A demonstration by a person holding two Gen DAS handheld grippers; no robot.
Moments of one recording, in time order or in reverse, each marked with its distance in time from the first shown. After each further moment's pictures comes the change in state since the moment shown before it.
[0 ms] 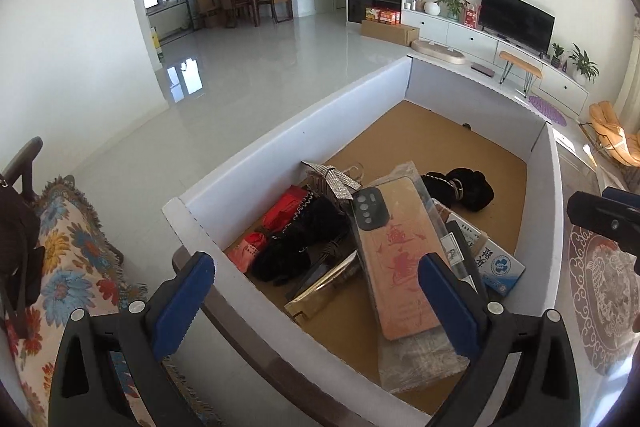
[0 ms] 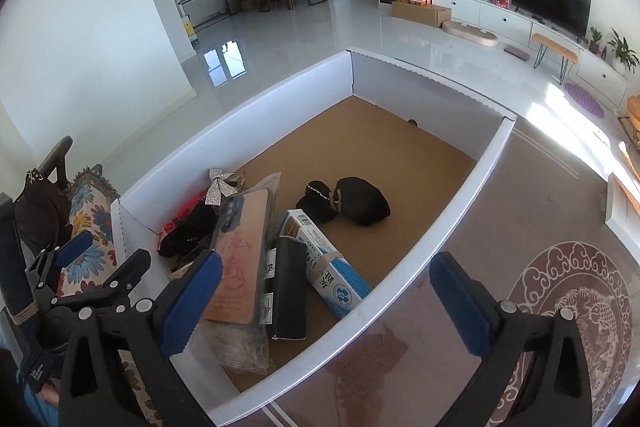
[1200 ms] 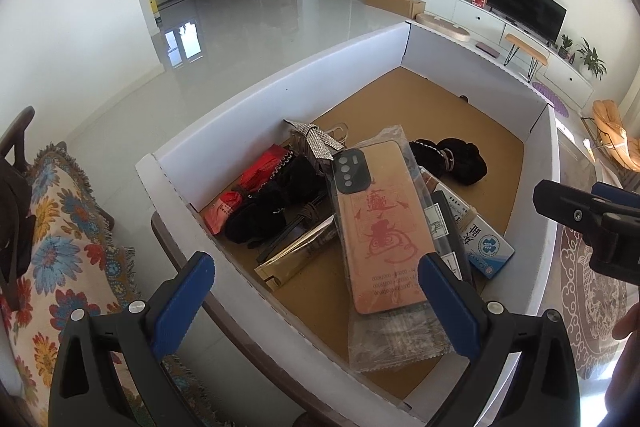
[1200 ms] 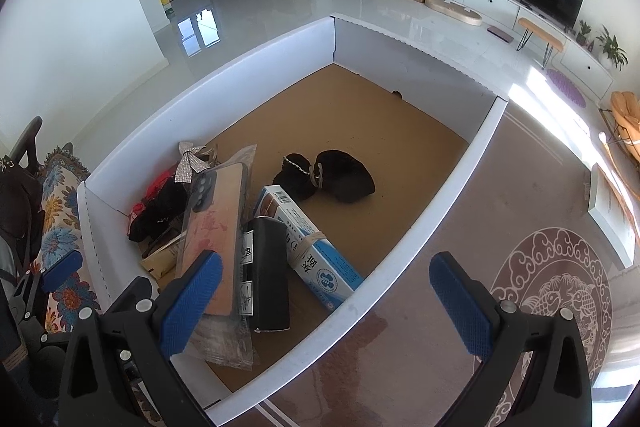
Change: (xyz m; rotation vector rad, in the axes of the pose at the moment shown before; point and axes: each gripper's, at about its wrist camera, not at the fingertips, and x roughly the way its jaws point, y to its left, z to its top) left arm 0.007 -0.015 -0.008 -0.068 0.107 0.017; right arm 0.022 0.009 0.004 -0.003 0.104 -0.107
